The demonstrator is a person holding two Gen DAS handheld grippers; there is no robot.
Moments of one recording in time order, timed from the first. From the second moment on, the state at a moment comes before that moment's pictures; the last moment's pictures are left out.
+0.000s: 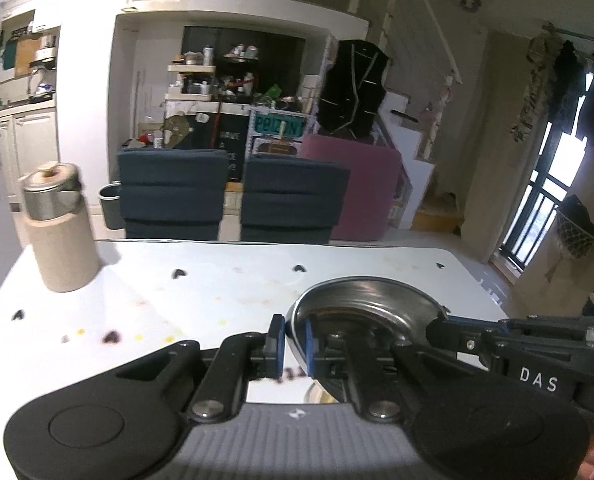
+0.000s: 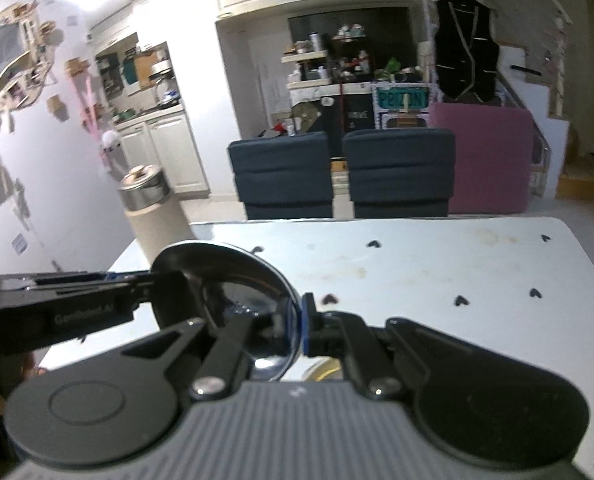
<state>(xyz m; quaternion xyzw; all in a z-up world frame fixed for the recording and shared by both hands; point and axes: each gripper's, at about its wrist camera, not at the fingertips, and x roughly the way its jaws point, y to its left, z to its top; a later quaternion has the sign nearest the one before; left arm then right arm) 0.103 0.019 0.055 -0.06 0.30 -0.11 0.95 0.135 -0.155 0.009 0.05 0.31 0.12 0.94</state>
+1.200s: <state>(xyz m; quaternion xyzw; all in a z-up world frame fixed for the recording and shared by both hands) 0.114 0.107 -0.043 -0.08 0.41 -0.02 0.91 0.182 -0.078 -0.084 0.03 0.45 0.25 0.86</state>
